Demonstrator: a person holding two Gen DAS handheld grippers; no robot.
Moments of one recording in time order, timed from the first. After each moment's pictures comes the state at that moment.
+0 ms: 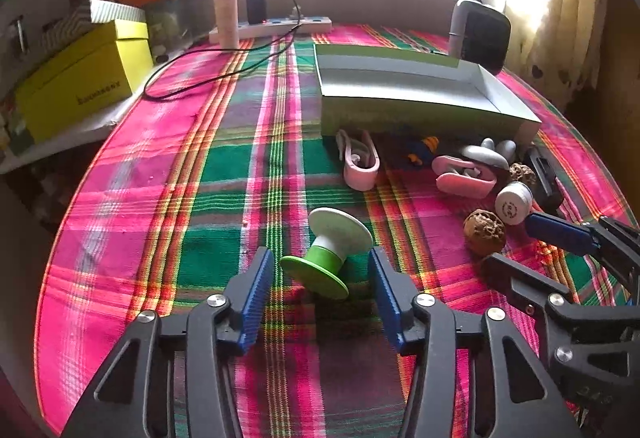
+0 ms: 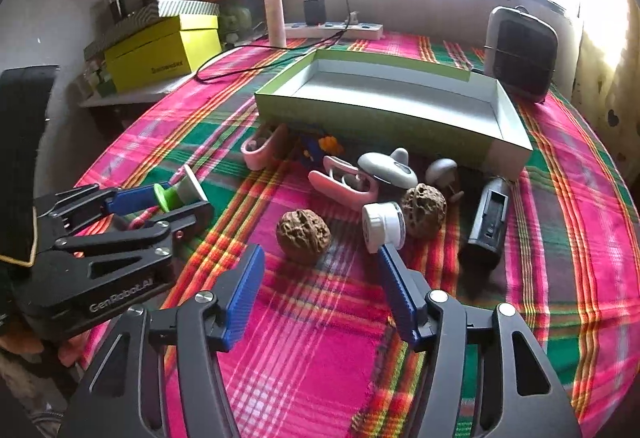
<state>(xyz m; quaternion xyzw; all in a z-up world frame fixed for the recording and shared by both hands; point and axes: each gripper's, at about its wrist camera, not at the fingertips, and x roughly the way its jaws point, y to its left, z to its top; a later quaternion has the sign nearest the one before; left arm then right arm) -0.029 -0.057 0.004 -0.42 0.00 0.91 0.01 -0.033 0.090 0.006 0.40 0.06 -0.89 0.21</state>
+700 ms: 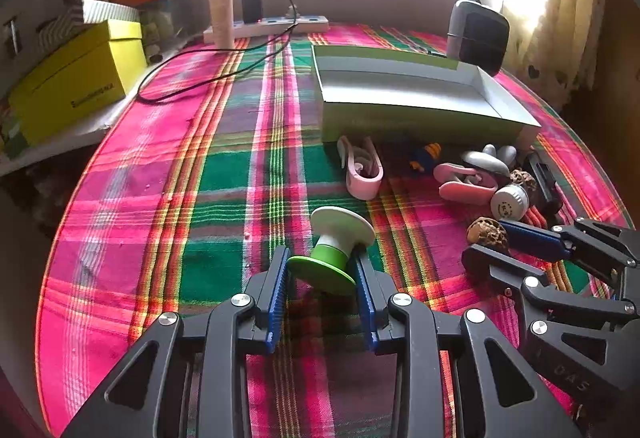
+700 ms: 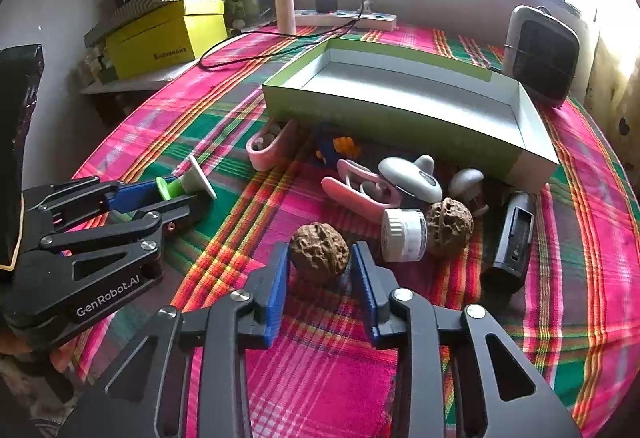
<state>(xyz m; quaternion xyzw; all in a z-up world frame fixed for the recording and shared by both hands) -0.037 -0.062 0.007 -0.42 -0.01 0.91 0.03 -0.047 0.079 0.002 0.42 0.07 -0.88 0.22</state>
